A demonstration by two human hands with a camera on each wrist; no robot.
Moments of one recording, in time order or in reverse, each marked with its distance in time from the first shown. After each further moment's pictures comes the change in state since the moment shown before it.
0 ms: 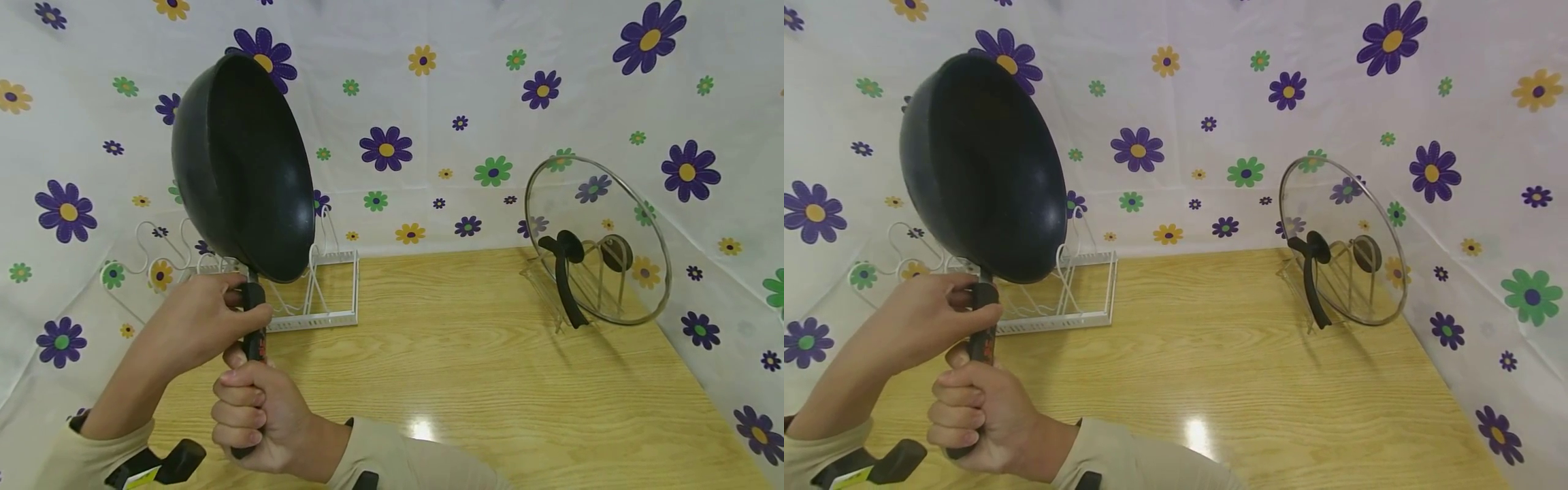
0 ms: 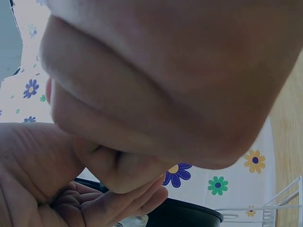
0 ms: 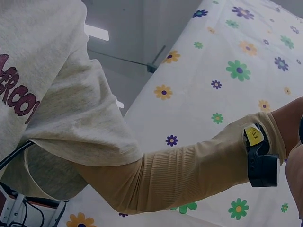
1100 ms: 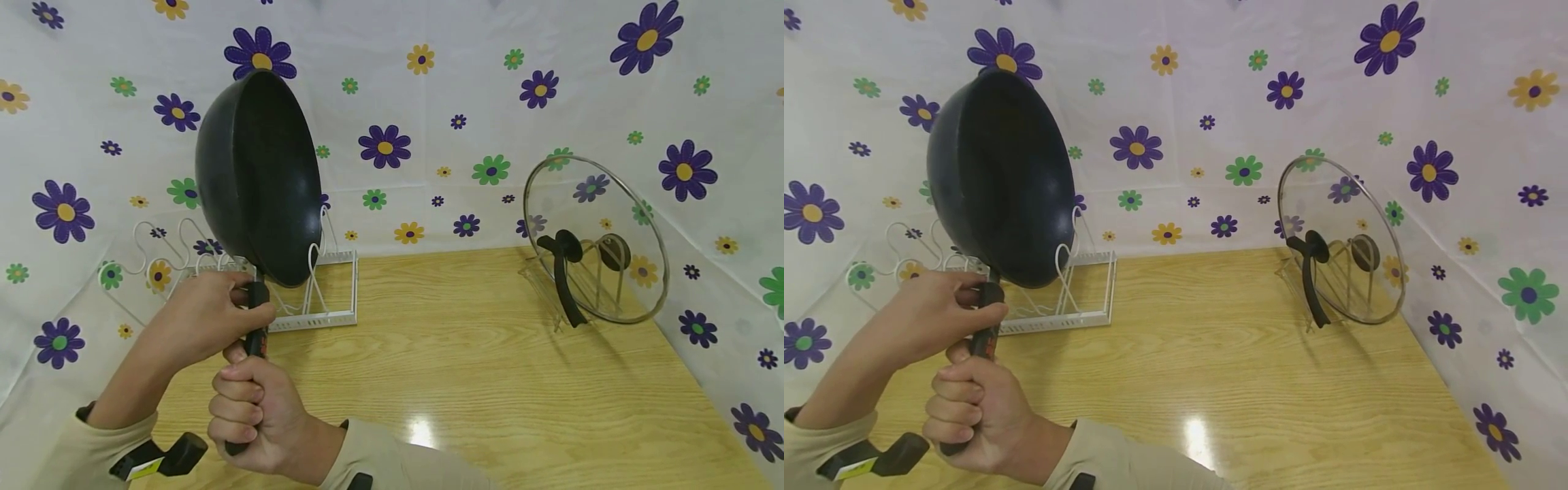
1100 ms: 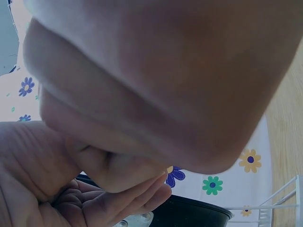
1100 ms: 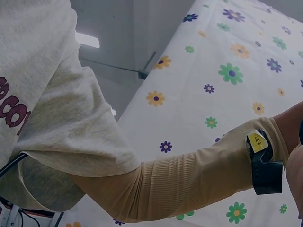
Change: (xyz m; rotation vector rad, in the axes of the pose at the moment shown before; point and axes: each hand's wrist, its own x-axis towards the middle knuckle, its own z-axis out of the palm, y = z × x) left_hand 0.008 -0.002 0.004 0.055 -0.002 0.055; right_hand 0.004 0.003 0.003 0.056 0.018 -0.047
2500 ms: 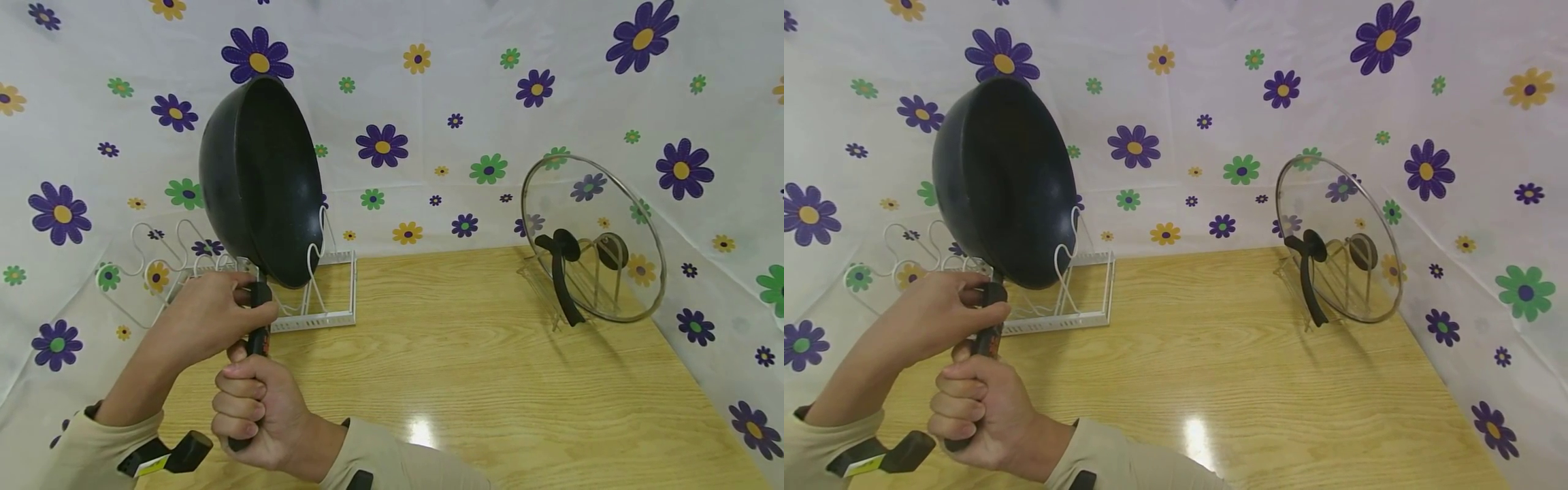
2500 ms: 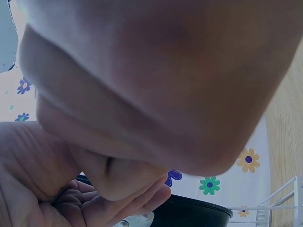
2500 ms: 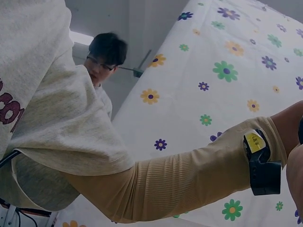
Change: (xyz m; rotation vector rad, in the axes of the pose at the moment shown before) left_hand 0.002 0.002 0.006 0.000 -0.014 -0.019; right_hand -0.002 -0.003 -0.005 0.018 0.001 -0.008
